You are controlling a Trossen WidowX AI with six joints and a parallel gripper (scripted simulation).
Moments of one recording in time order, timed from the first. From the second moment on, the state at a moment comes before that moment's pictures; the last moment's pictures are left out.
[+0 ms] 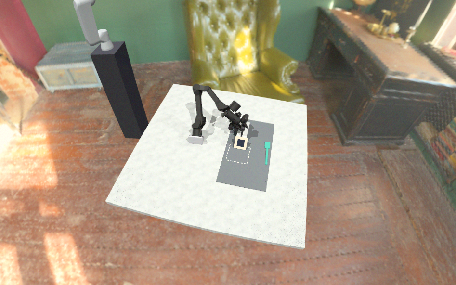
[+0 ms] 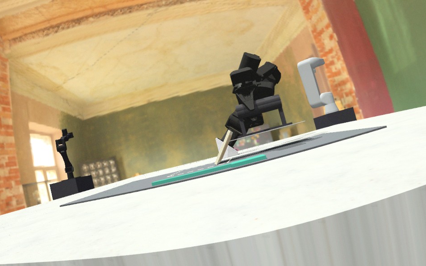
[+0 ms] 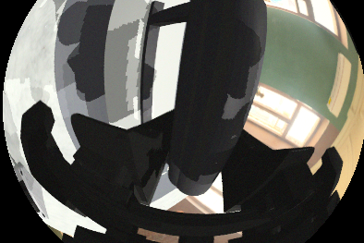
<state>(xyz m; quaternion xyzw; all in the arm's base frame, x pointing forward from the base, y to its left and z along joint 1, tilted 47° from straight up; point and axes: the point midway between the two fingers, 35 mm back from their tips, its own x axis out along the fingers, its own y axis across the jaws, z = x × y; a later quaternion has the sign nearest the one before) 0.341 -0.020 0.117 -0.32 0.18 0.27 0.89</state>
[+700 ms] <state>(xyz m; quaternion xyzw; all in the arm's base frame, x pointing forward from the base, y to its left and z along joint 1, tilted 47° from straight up) 0.336 -0.050 0.092 -0.33 0.18 0.27 0.89</state>
